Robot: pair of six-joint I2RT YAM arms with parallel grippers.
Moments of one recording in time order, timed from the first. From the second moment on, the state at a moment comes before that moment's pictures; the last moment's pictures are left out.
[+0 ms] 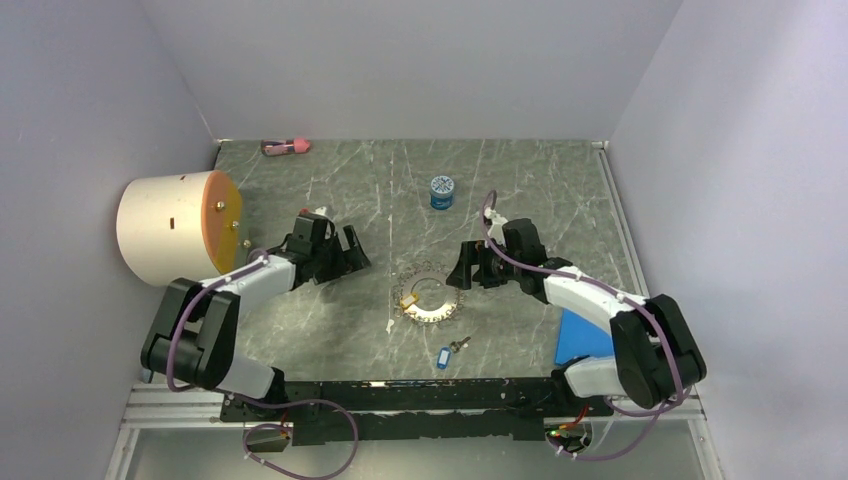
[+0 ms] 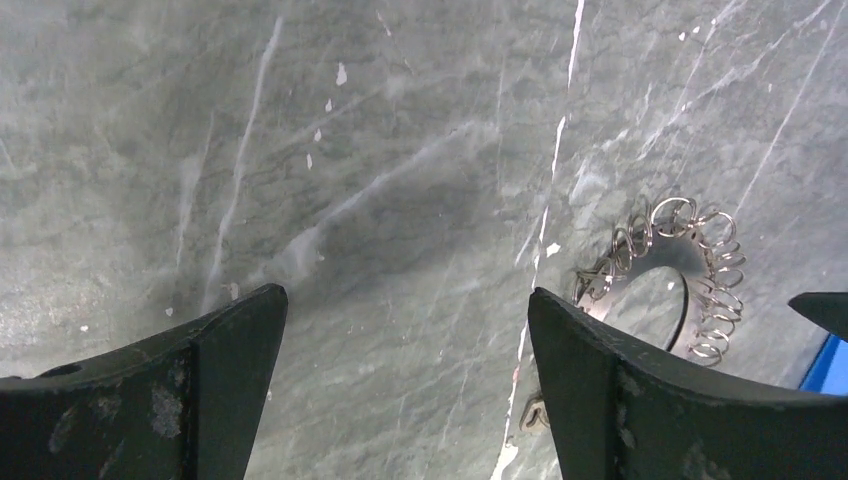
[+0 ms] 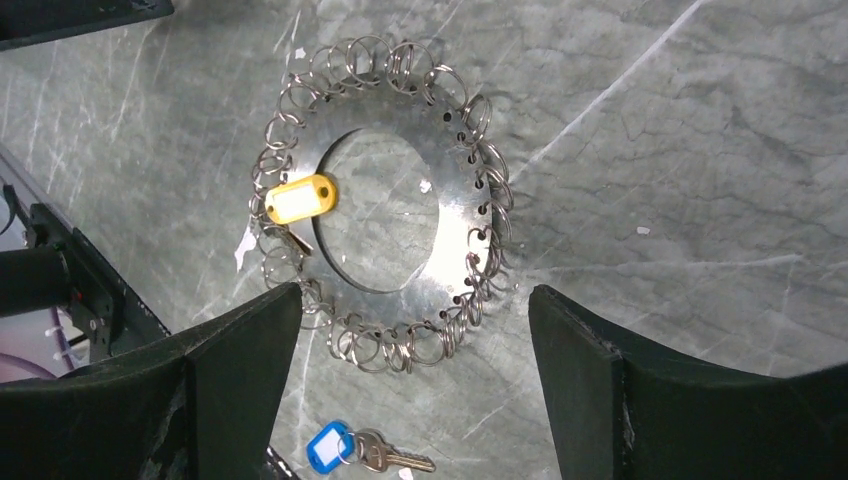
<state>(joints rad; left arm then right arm) -0.33 1.45 0.68 -0.09 0.13 -0.61 0.41 1.32 0.60 -0.02 -0.43 0.39</state>
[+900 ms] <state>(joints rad) -0.36 1.51 0.58 0.14 0.45 -0.66 0.53 1.48 0.80 -0.14 -0.40 0.30</state>
